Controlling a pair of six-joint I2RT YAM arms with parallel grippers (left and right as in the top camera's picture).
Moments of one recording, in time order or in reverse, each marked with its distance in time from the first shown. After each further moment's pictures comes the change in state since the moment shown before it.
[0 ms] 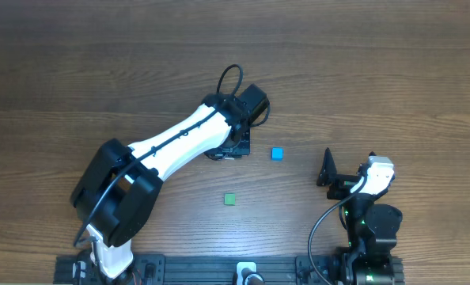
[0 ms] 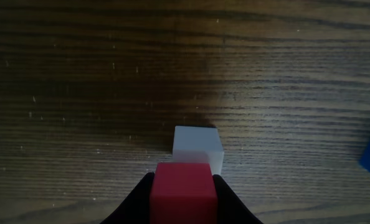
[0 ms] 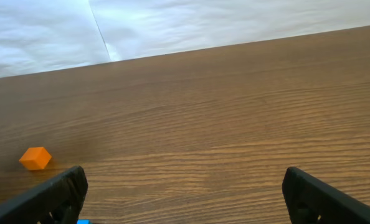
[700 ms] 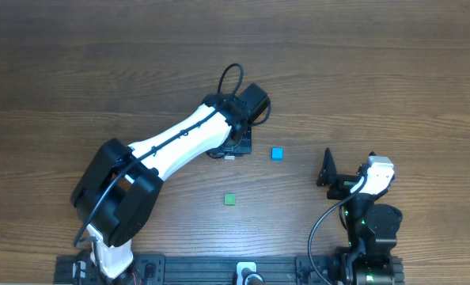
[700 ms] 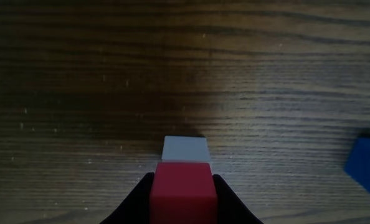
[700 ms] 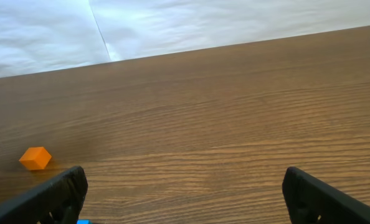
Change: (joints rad) left arm 0.000 0.000 0.000 0.036 0.000 0.000; right arm 0.000 0.000 0.000 0.000 0.000 0.000
